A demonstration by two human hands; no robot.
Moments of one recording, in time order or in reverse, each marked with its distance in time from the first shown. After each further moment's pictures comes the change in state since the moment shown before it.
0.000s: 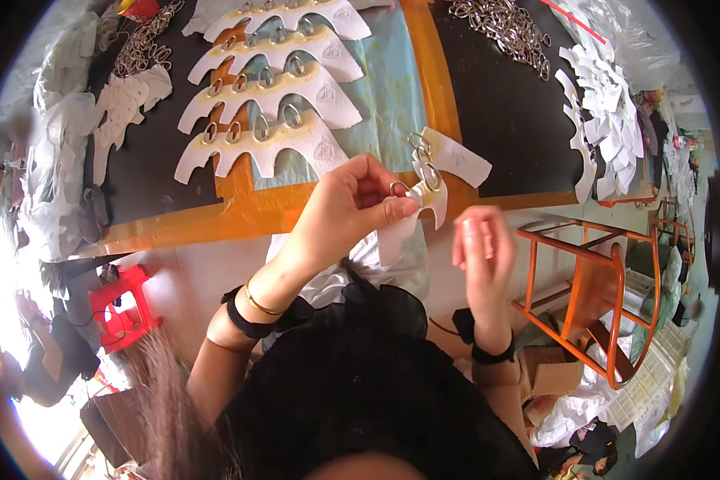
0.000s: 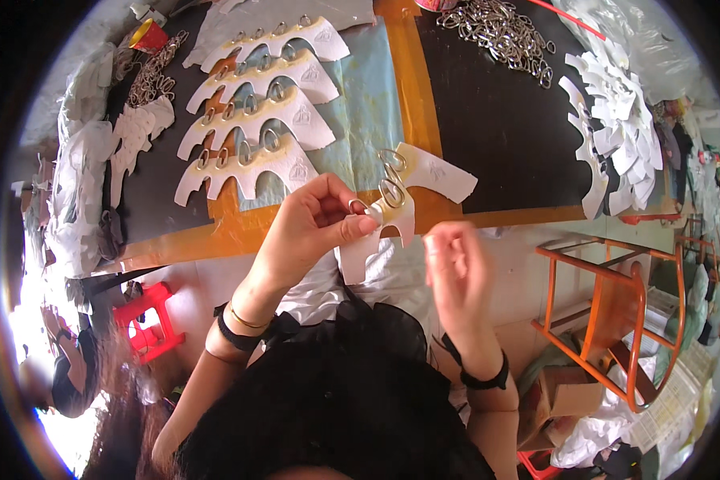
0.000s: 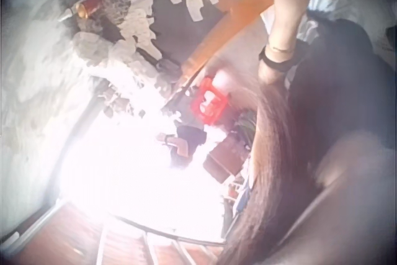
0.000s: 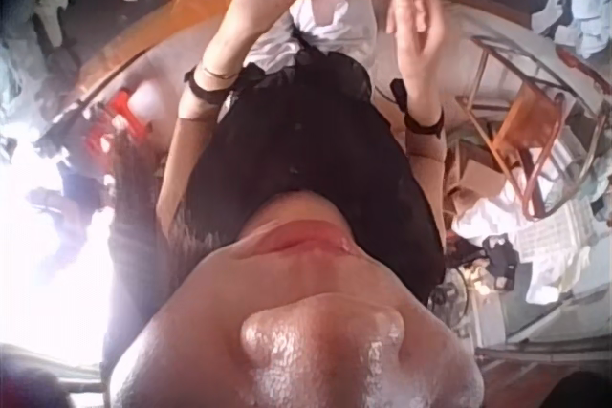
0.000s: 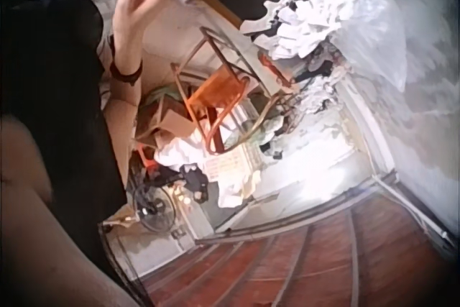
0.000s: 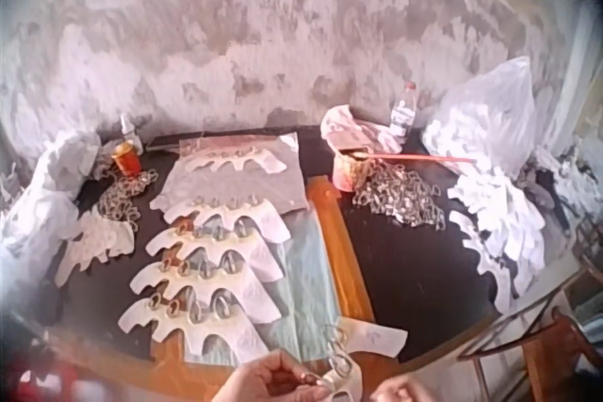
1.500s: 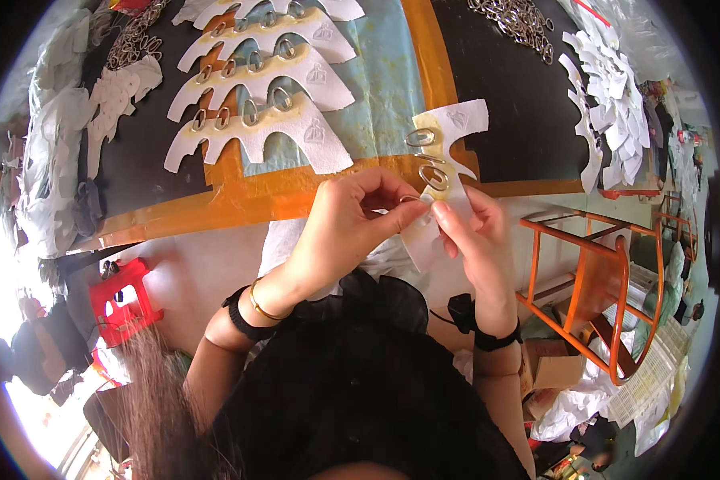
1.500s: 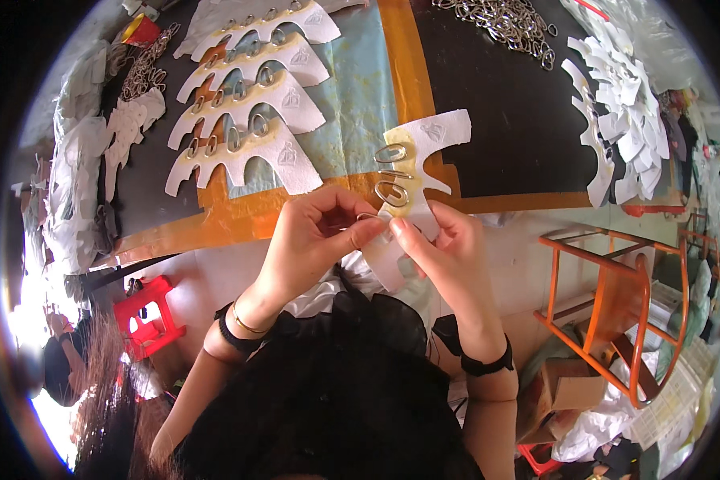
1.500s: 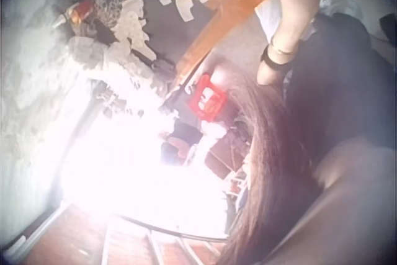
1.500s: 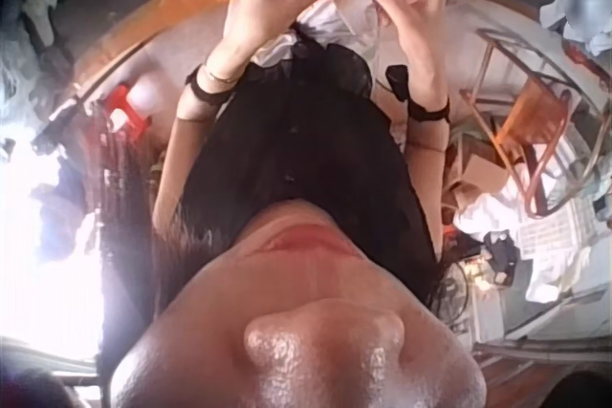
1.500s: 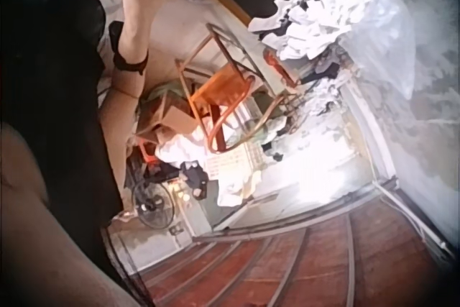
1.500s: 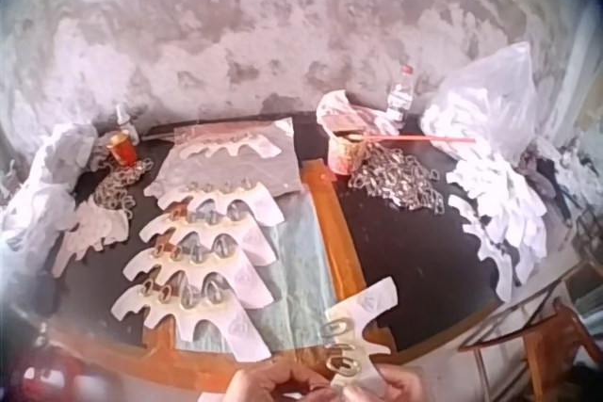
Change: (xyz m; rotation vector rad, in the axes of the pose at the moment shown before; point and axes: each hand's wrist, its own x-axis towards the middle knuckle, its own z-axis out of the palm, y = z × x) left_hand -0.015 -0.009 0.020 0.251 0.040 0.026; right_hand 0.014 -0.004 -0.002 0.136 -0.155 0.358
